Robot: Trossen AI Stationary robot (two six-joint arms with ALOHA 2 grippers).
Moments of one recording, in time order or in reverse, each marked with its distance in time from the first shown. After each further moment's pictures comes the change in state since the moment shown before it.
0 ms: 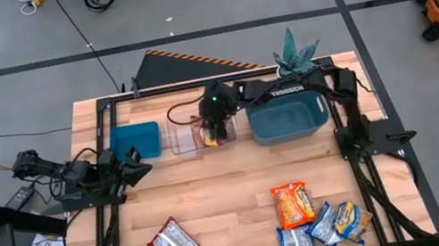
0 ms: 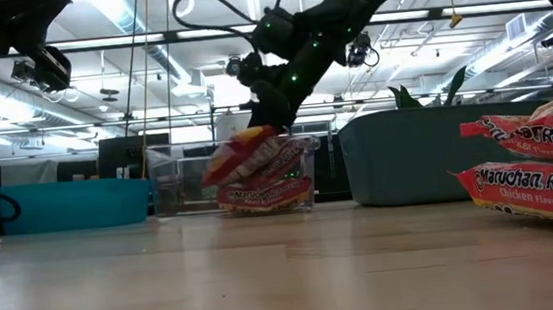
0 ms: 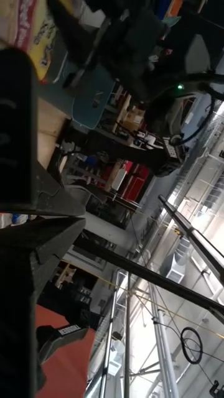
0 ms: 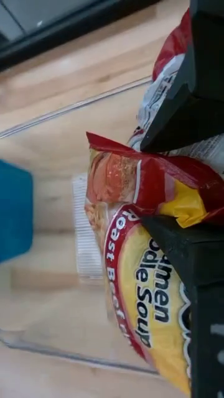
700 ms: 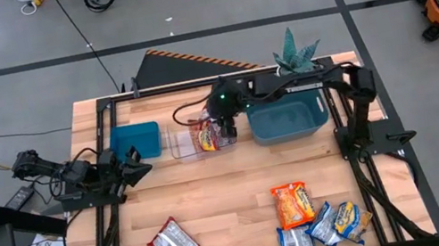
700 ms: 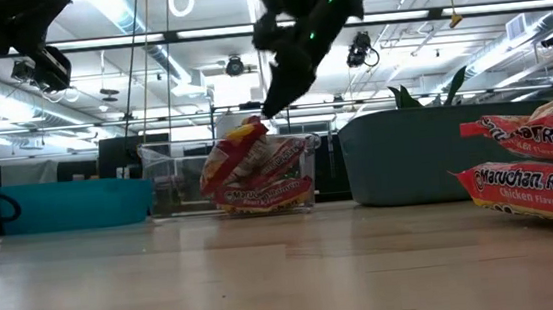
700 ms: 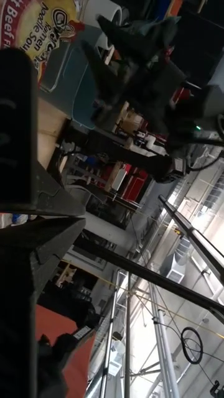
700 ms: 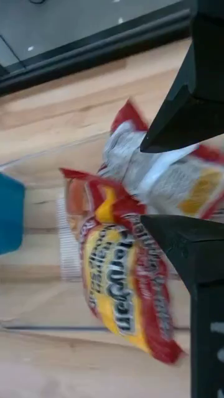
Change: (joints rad) left arm 0.000 0.000 0.000 -0.001 0.000 0.001; right arm 0.044 -0.156 0.008 -0.215 0.118 0.000
